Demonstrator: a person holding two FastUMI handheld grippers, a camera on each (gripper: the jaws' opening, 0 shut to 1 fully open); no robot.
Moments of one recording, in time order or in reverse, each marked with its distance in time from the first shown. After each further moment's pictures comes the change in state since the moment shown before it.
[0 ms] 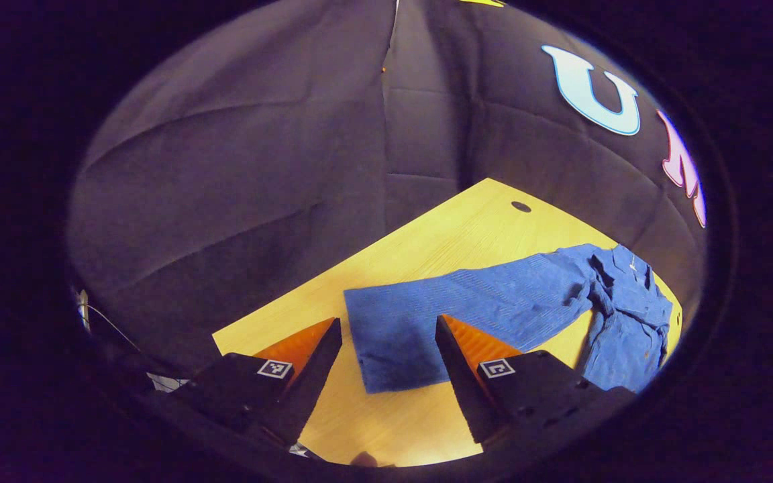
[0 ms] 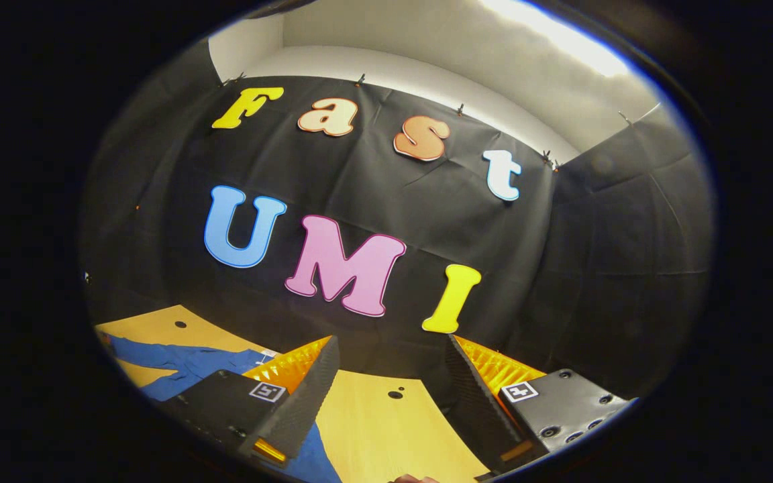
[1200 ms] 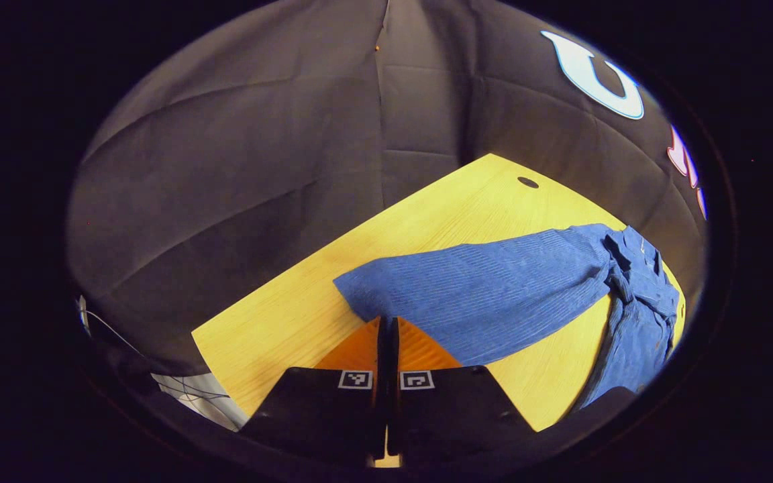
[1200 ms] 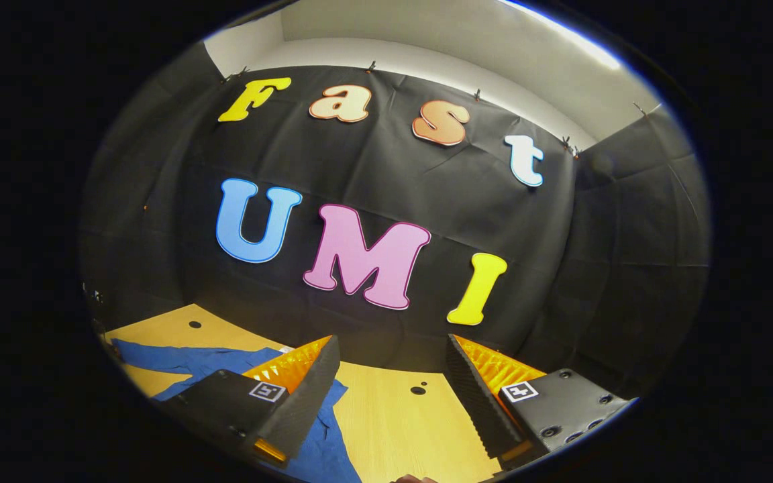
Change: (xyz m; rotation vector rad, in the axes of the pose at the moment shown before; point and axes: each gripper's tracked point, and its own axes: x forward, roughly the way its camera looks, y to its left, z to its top) left arm 0.024 -0.010 -0.005 0.053 0.113 -0.025; right arm 0.024 0.030 -0.008 0.024 0.055 0.049
